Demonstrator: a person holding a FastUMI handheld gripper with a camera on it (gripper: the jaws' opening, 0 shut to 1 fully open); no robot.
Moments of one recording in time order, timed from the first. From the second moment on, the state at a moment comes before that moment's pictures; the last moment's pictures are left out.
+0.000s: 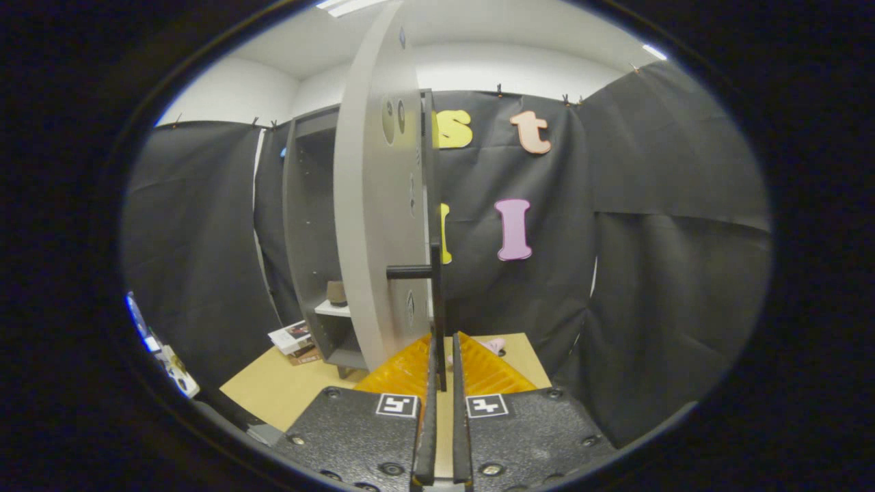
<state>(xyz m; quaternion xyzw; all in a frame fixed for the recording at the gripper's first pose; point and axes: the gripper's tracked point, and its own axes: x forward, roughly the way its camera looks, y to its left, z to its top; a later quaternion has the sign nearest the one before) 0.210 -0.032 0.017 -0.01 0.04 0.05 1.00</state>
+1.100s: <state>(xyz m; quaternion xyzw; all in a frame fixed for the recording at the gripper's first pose) 0.162 0.136 -0.171 -0.06 0.17 0.12 0.98</state>
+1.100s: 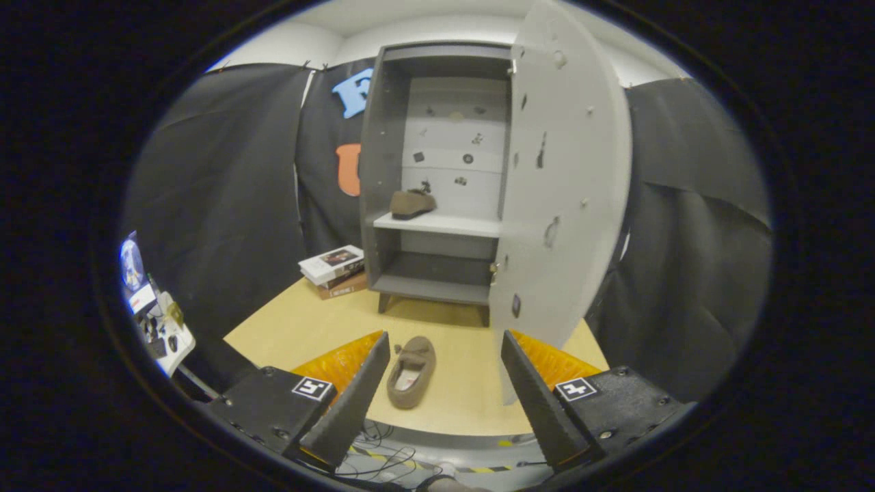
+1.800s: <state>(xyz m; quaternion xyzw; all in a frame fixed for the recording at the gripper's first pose) 0.286 0.238 -0.387 -0.02 0.32 0.15 0.94</state>
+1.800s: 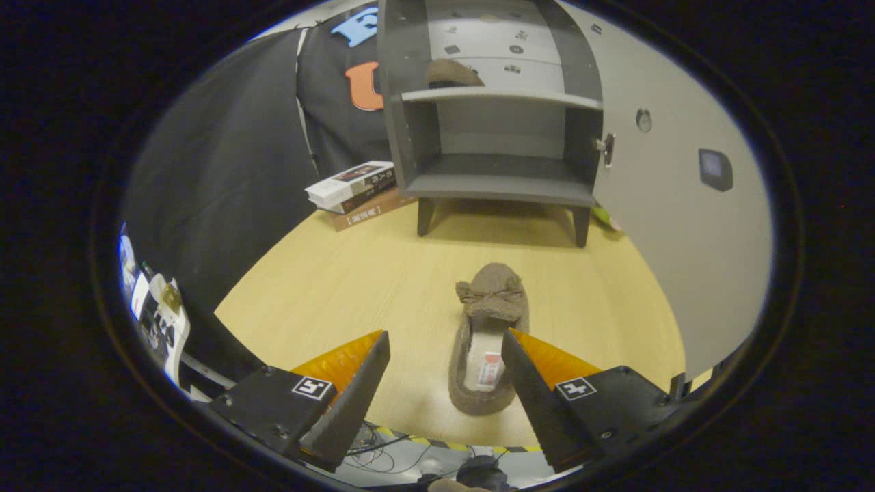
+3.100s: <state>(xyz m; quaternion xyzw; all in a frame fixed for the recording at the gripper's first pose) 0.393 0.247 -0.461 0.03 0.39 0.13 0.91</state>
